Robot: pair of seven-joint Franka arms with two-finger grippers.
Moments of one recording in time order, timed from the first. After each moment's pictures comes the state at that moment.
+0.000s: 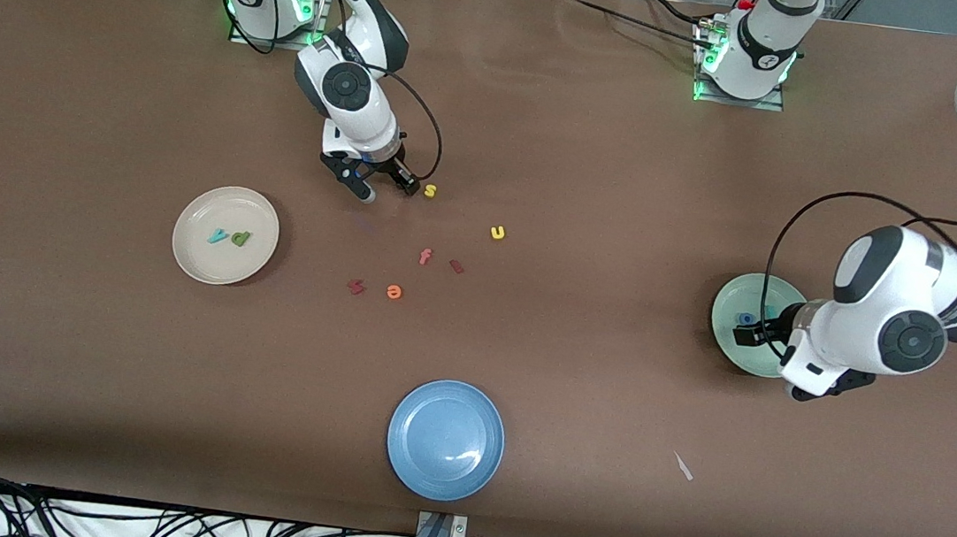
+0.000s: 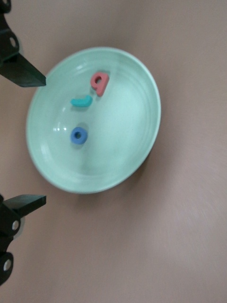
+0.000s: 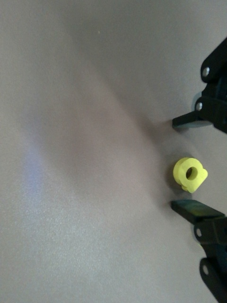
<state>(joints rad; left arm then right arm) 0.54 0.65 -0.75 -1.61 0.43 1.80 -0.68 0.33 0.40 0.36 -2.36 -0.06 2.72 1.40</state>
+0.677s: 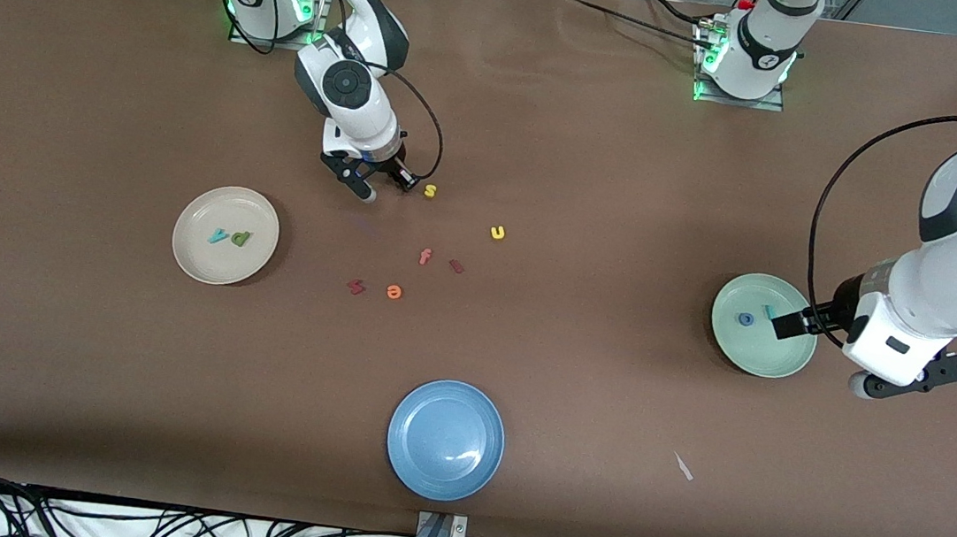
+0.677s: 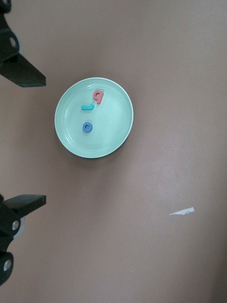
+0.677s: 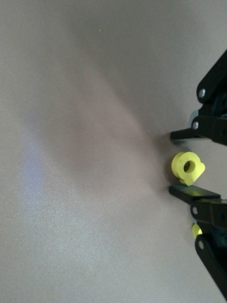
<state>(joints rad) 0.54 0.57 -0.89 -1.35 0.43 1.59 -0.64 0.33 0.40 0.36 -2.36 -0.07 2.72 1.40</state>
